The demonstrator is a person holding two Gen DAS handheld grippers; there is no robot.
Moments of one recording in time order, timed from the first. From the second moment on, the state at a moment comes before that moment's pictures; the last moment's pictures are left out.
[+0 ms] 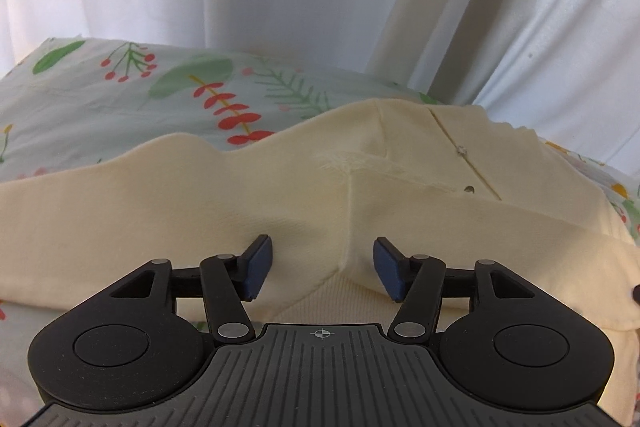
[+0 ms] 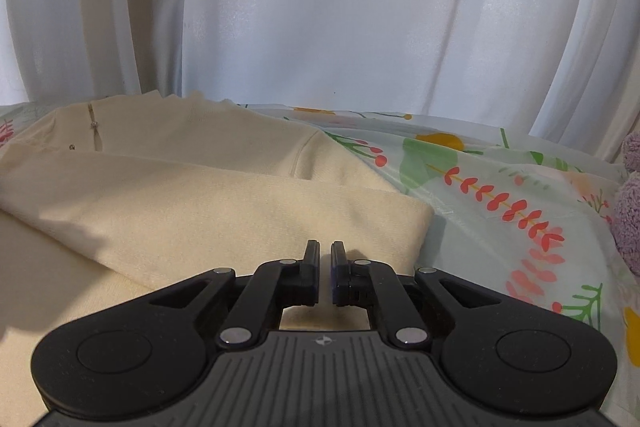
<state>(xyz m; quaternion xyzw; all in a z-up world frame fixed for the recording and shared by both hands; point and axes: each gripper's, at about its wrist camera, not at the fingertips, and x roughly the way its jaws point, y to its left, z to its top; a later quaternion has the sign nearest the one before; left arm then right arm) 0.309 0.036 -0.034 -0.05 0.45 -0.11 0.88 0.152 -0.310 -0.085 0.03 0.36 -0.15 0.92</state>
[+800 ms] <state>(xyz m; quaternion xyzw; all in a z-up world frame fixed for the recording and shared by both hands) 0.237 0.382 -0.062 -0.53 0.29 0.18 0.78 0.102 -0.262 -0.065 0.17 0.37 -0.07 0.91</state>
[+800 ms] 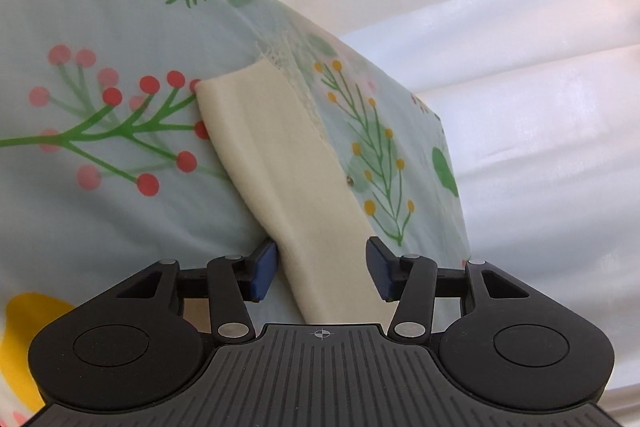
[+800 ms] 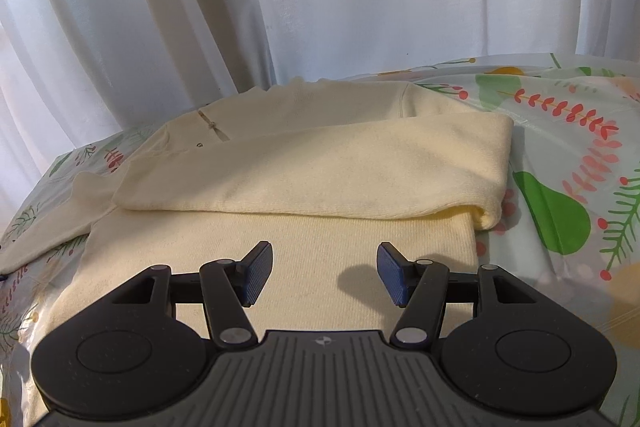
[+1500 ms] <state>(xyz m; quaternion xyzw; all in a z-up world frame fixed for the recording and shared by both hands) 0.265 0.235 0.039 -0.27 0.25 -0.04 0.93 0.104 -0.257 -0.055 0.15 0.36 -0.08 0.91</state>
